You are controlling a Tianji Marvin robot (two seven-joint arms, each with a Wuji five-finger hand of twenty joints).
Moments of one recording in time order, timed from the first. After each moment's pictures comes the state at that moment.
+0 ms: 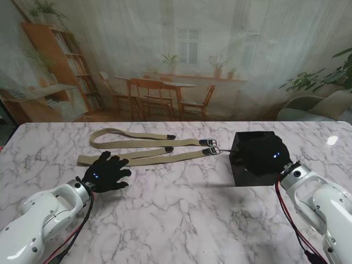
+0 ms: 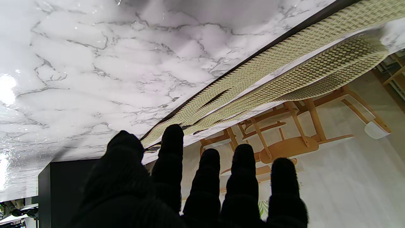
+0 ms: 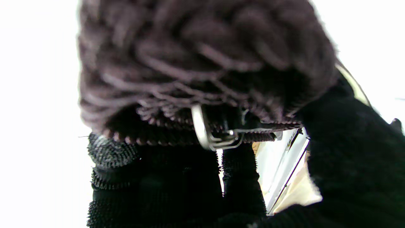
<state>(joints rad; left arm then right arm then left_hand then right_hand) 1.62 -0.99 -1.34 -1.64 1.39 -0.35 -0.01 -1.70 -1.02 1.54 -1.80 -1.50 -0.35 -0.24 0.94 -0.01 -0.01 0.00 0.58 0.06 0.24 0.61 0.46 0.15 0.11 0.29 0.38 0.21 0.23 0.50 0.01 0.28 0.59 0.57 0.51 -0.80 0.92 -0.32 0.69 -0.04 0.94 0.33 1.16 0.11 0.78 0.63 1.24 0.12 0.72 0.62 0.89 0.26 1.46 0.45</state>
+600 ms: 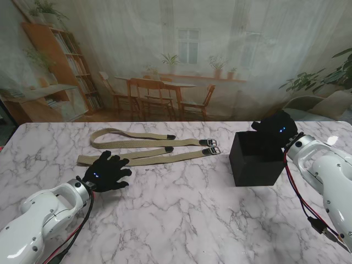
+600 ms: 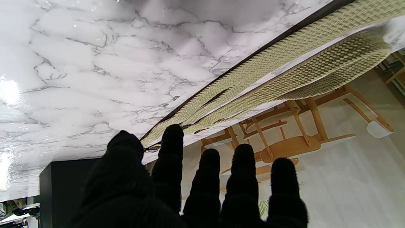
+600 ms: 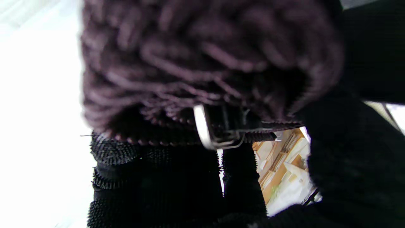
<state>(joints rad) 1.62 -0.99 -1.34 -1.63 1.39 -0.36 -0.01 -1.42 -0.95 1.46 -1.60 -1.70 -0.34 -0.16 0.94 -0.01 -0.01 0.00 0.58 0.06 0.24 0.61 0.46 0.15 0.11 0.29 0.38 0.21 0.23 0.50 0.01 0.28 0.59 0.57 0.51 -0.80 0.91 -0.32 0.69 -0.04 0.94 0.33 1.16 0.11 0.78 0.63 1.24 0.12 0.72 0.62 0.87 0.24 1.43 0.45</state>
